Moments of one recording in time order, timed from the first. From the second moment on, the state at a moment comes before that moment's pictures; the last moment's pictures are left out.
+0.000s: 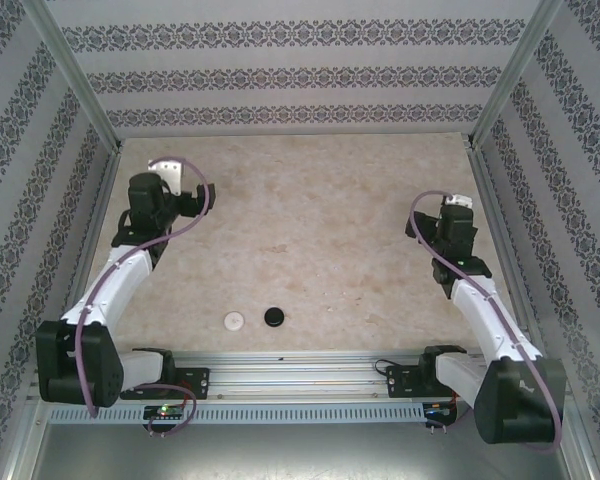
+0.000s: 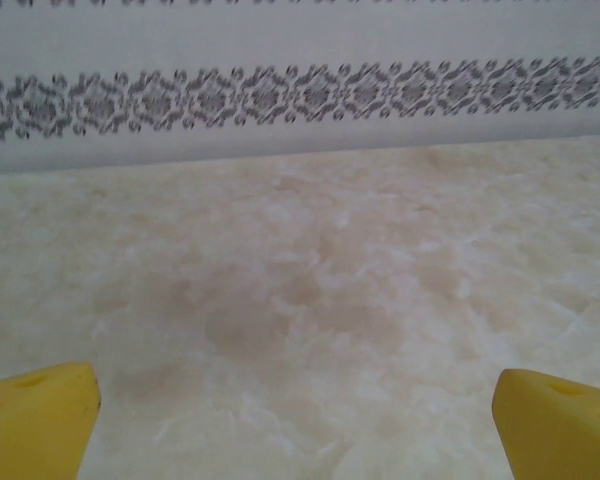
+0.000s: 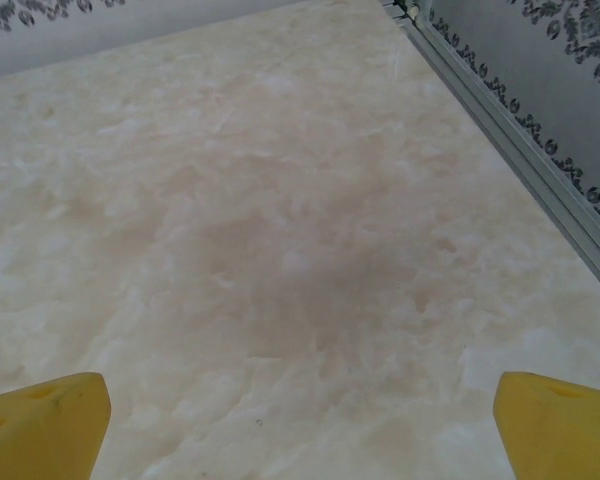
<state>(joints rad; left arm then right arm) 0.00 1.25 0.80 0.06 0.11 -0.01 0.00 1.06 0.58 -0.09 0.19 0.22</state>
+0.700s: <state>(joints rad) 0.02 1.35 0.44 0.44 0.11 0.02 -0.01 1.36 0.38 0.59 0.14 0.11</state>
